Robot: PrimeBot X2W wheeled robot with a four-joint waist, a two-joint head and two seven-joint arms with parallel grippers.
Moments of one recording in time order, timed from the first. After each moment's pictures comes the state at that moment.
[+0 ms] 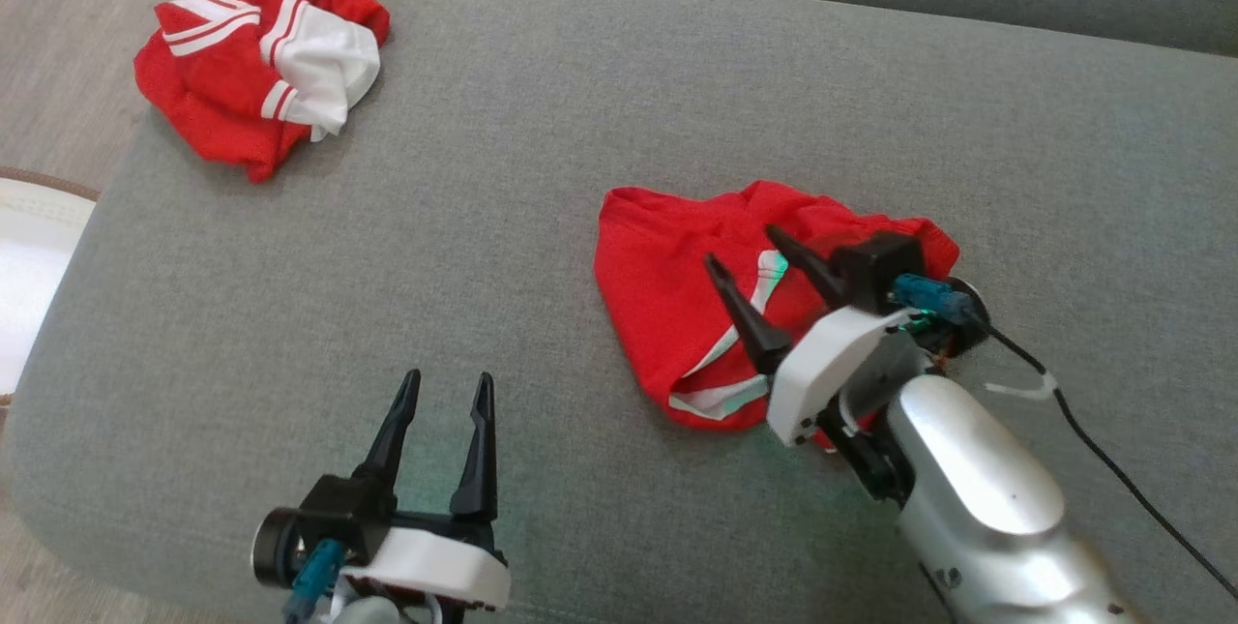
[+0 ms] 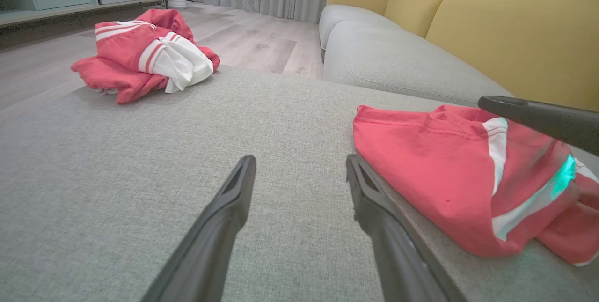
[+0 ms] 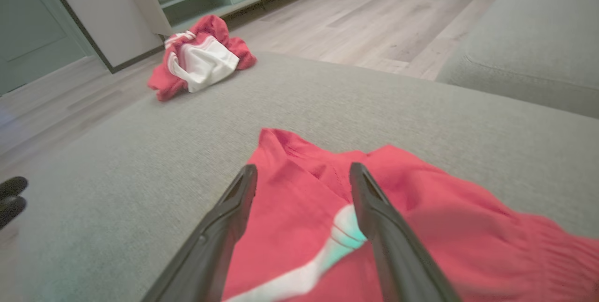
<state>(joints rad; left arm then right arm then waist) -0.08 0.11 -0.40 0.29 -0.36 0.07 -0.25 -0.46 -0.07 0.49 0.54 0.31 0.12 0.03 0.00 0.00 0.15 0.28</state>
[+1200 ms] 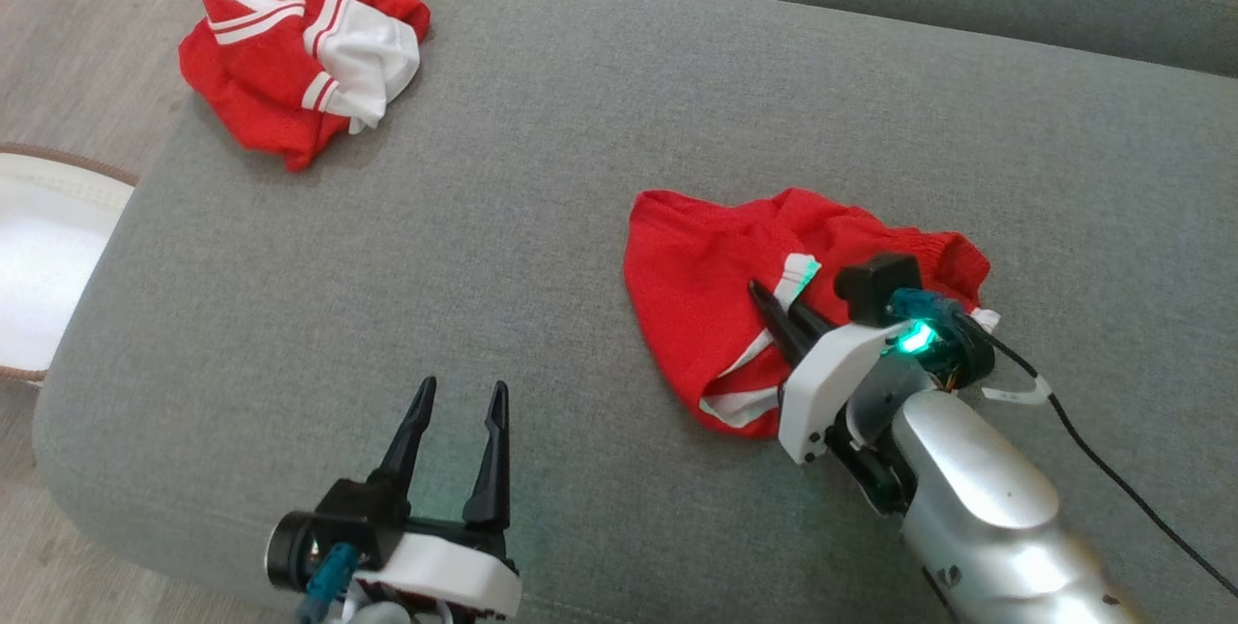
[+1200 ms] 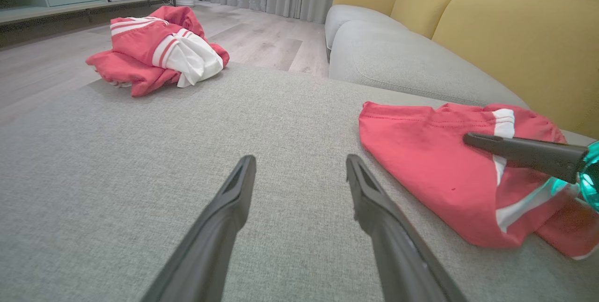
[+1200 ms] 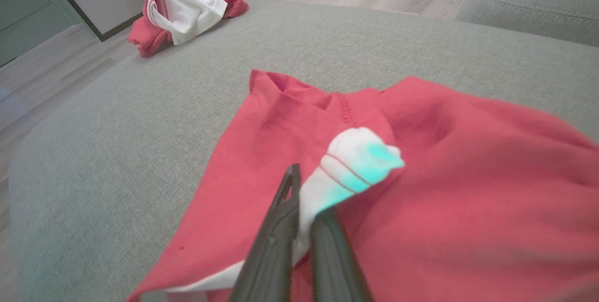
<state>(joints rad) -0.08 0.10 -0.42 0.31 -0.36 0.06 -0.25 -0.48 -0.07 0.50 0.72 0.35 0.12 0.04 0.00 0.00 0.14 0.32</state>
